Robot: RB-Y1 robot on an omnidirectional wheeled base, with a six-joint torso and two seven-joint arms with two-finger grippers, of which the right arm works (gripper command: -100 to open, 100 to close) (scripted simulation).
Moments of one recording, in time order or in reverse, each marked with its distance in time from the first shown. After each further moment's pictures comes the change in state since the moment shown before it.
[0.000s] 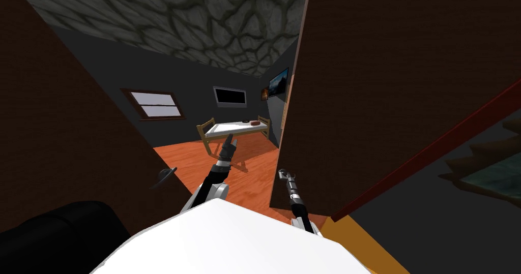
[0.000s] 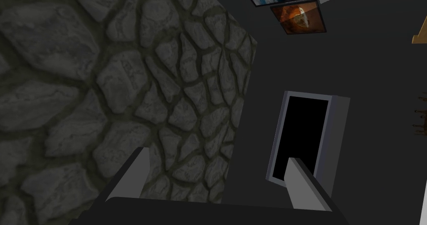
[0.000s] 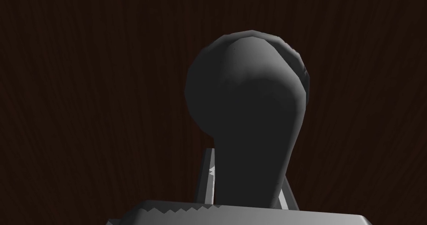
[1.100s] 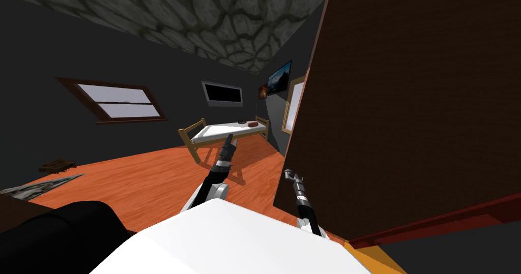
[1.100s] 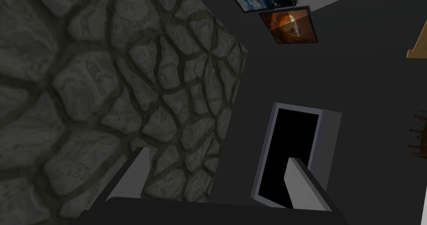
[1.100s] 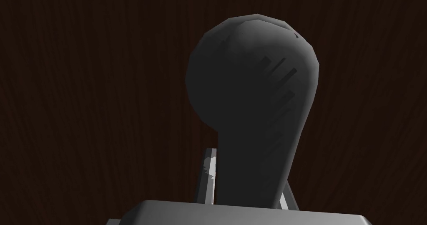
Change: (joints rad) arm -0.014 -0.020 -0.112 0.033 -0.055 -0.021 0.034
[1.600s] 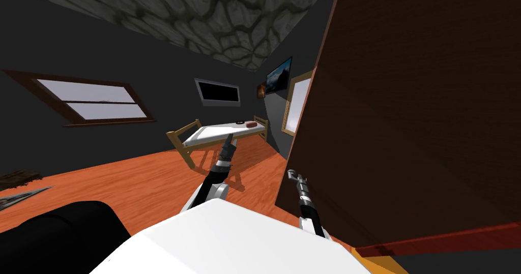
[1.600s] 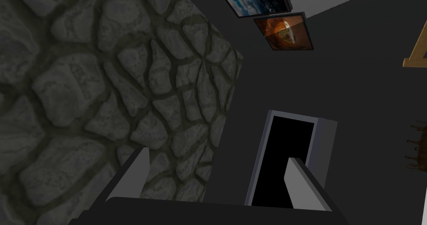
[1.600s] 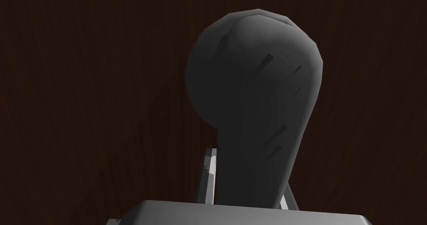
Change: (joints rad) arm -0.007 -0.005 -0.055 0.004 -0.026 0.002 0.015
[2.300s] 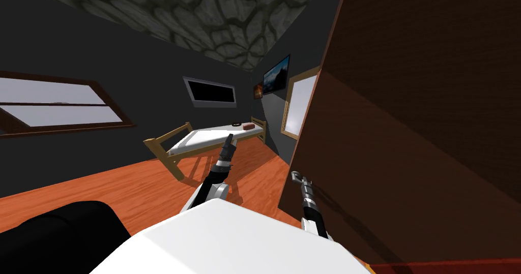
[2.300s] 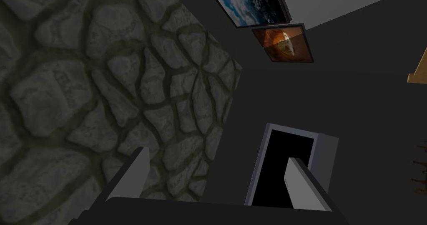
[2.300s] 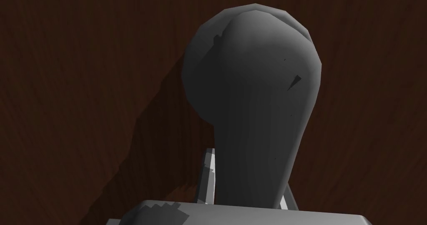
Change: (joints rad) arm 0.015 0.013 -0.075 -0.017 -0.034 0.013 0.026
